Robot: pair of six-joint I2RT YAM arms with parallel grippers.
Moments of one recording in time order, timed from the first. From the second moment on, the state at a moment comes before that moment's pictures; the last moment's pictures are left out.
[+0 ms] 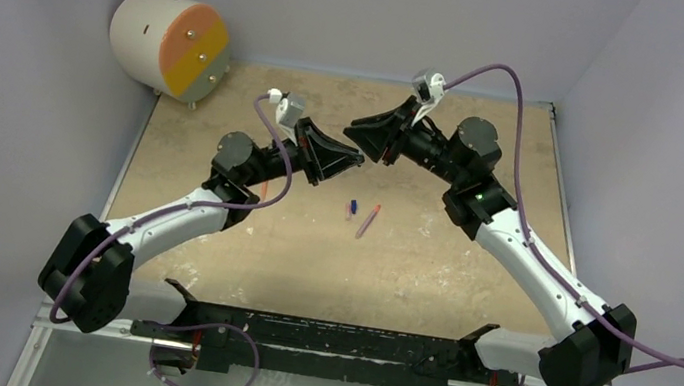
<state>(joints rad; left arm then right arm) -0.56 1.29 0.75 0.91 0.61 -0.63 0.58 1.27 1.13 0.27 -0.51 0.35</state>
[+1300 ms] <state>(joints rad) -0.56 1.23 0.75 0.94 0.64 -0.63 0.57 1.27 1.03 0.54 -0.68 0.58</state>
